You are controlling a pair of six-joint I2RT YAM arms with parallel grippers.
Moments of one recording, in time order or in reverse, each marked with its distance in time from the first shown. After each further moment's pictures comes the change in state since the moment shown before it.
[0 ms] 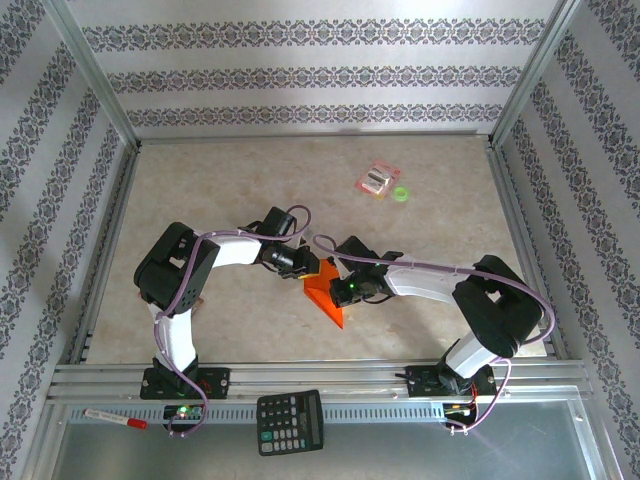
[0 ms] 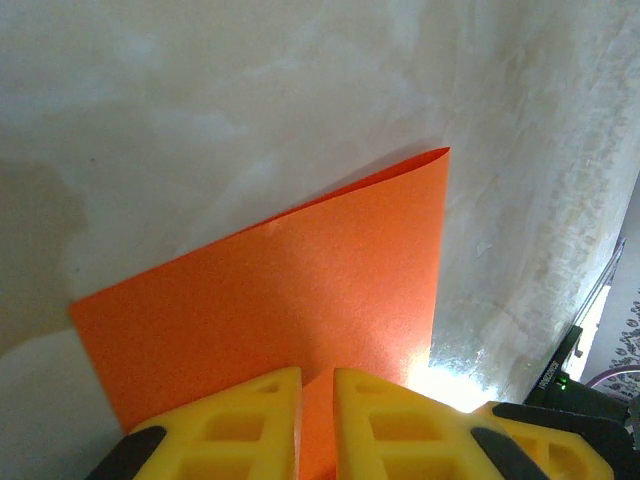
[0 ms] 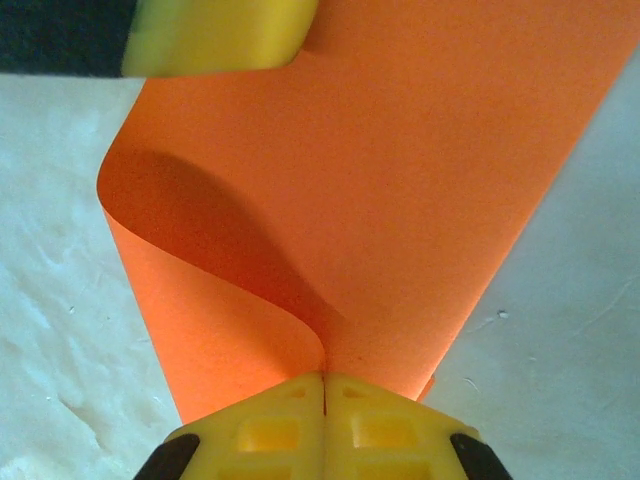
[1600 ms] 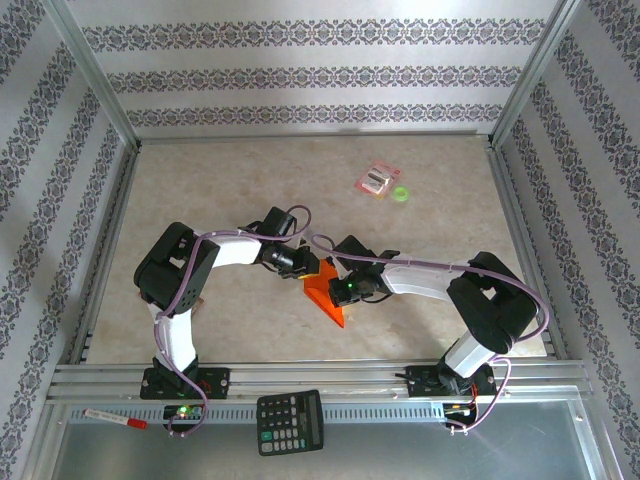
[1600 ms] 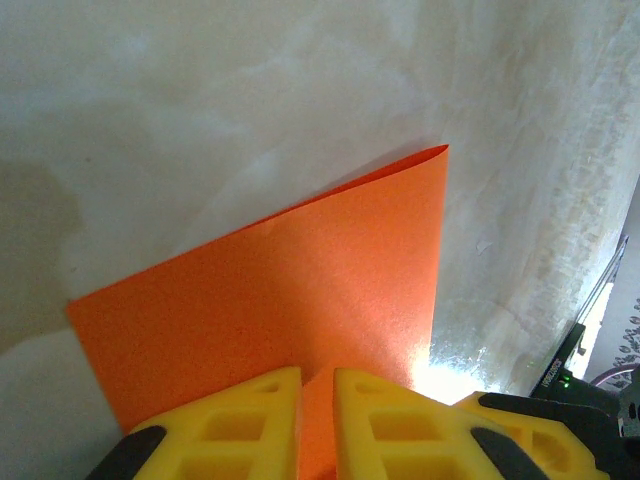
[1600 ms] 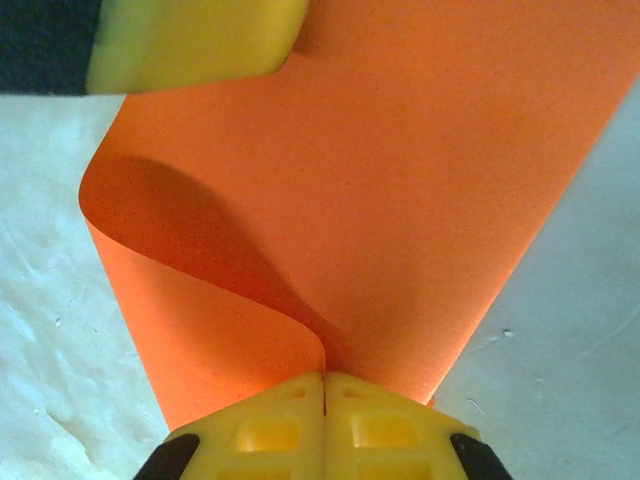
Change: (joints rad) left arm 0.000 0.000 0.001 -0.004 -0.001 0.010; right arm 0.000 0.030 0.016 -0.002 0.000 0.000
